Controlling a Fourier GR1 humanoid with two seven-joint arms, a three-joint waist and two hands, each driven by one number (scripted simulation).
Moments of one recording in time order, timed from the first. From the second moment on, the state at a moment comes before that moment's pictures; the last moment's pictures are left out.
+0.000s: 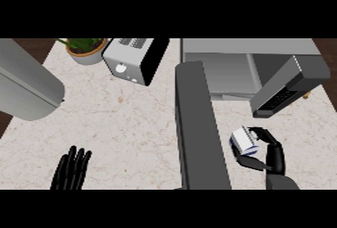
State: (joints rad) left arm 0.48 0.25 -0.39 -1.93 0.22 0.15 -0.50; right arm -0.28 -0.13 -0.23 -0.50 0.07 -0.30 -1.02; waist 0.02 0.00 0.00
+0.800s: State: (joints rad) left arm 0.46 0.26 -0.31 -1.91 0.27 0.09 -0.49; right arm -0.43 -0.10 -0.22 -0.38 0.07 -0.15 -1.07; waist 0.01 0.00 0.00
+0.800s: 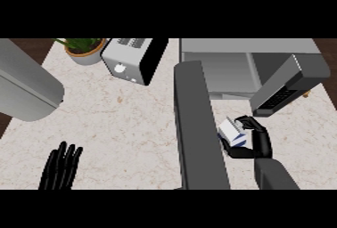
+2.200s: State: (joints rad) left arm 0.45 0.24 -0.21 -1.84 0.30 -0.01 -0.49; right arm -0.67 -0.09 -0.12 -0.51 0.17 -0.46 -0.69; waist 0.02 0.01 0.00
